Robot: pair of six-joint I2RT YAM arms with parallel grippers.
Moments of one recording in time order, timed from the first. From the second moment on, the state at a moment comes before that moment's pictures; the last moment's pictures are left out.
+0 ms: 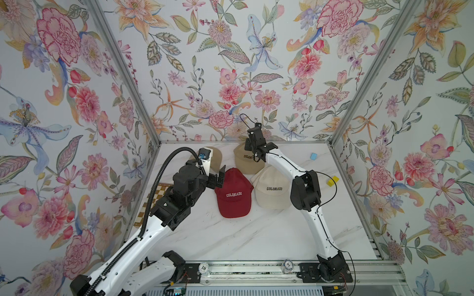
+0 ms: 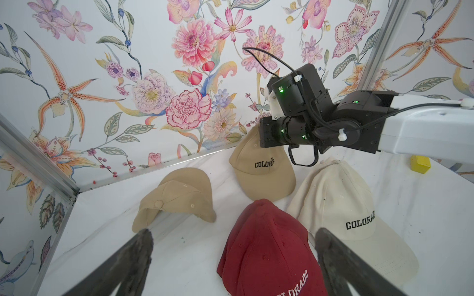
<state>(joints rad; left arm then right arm) -0.59 0.97 0.99 -0.27 -0.25 -0.01 0.54 2.50 2.33 -0.43 0.31 0.45</state>
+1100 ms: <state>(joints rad) -0.35 1.14 1.03 -0.28 -0.21 -0.23 0.52 2.30 2.31 -0.61 0.14 0.29</state>
